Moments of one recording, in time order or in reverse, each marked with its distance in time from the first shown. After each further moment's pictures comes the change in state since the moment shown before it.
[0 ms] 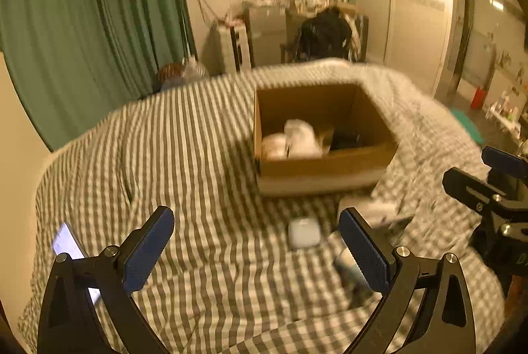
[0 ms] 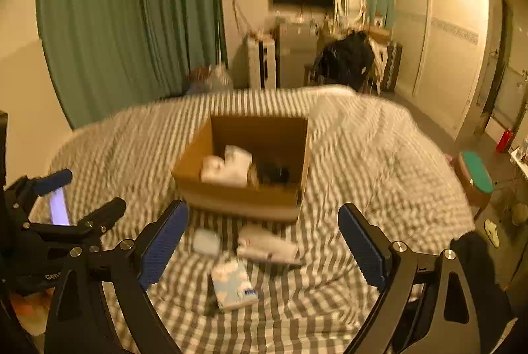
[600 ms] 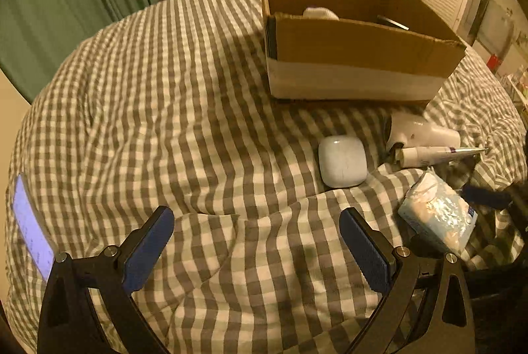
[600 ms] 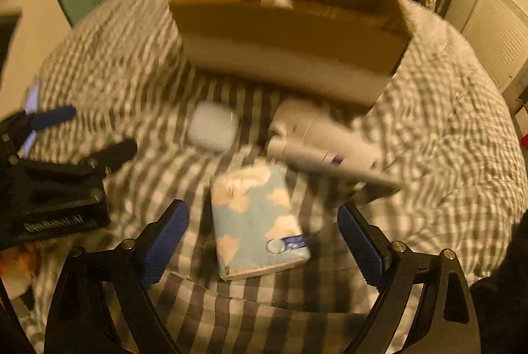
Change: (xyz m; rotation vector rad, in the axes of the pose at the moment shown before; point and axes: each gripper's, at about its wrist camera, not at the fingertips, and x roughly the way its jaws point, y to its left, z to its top) left arm 0.108 0.007 -0.057 0.000 0.281 -0.001; right arm 0.142 0.036 -0.096 -0.135 0.423 0.084
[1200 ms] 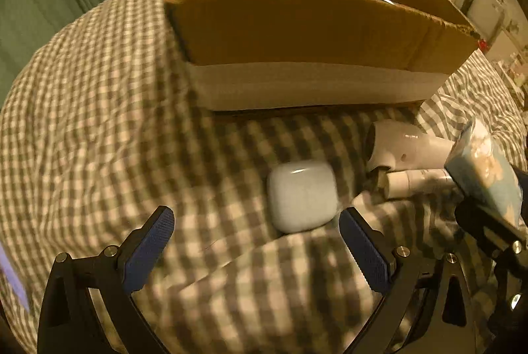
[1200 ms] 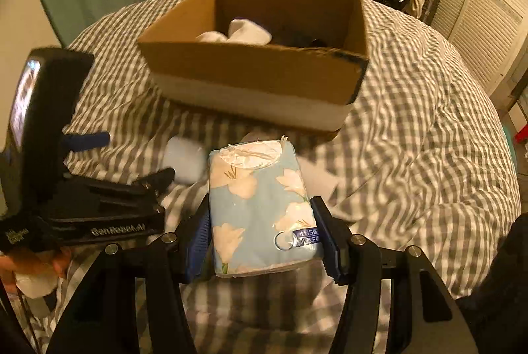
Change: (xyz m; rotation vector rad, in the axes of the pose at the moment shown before) left arm 0.046 -0.048 0.035 0.056 0.079 -0.080; right arm -0.021 -0.041 0.019 0.052 -0.083 -0.027
